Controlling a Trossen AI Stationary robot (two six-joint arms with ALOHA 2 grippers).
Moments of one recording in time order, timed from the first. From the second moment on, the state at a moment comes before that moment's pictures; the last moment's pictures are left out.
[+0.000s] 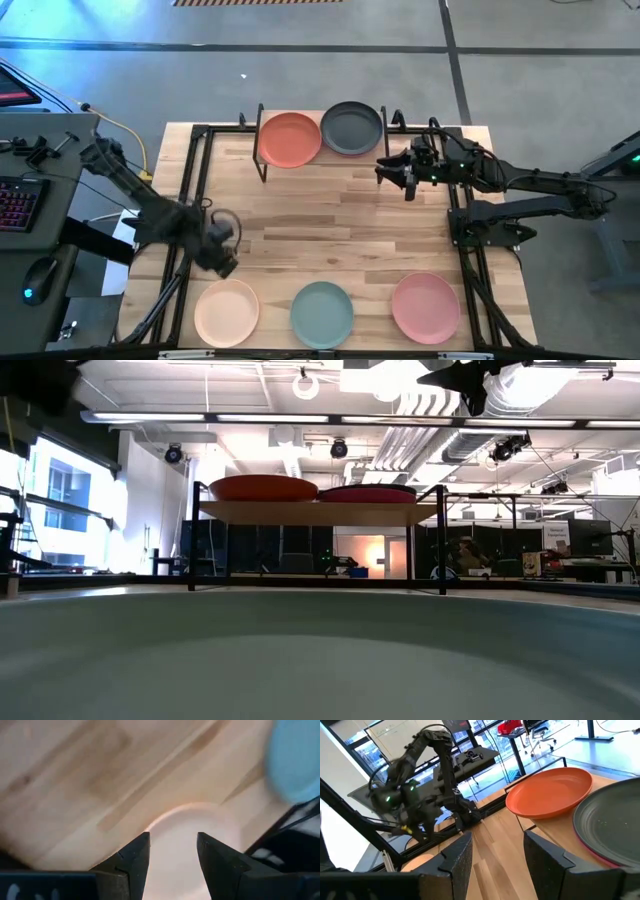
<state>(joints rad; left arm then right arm) -0.71 1.04 0.77 -0.92 -0.05 -1.60 -0.18 0.85 0.79 -0.09 -0.02 0.44</state>
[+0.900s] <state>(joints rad) -0.97 1.45 0.77 -0.90 0.01 -1.72 -0.18 0.85 0.79 -0.15 0.00 0.44</state>
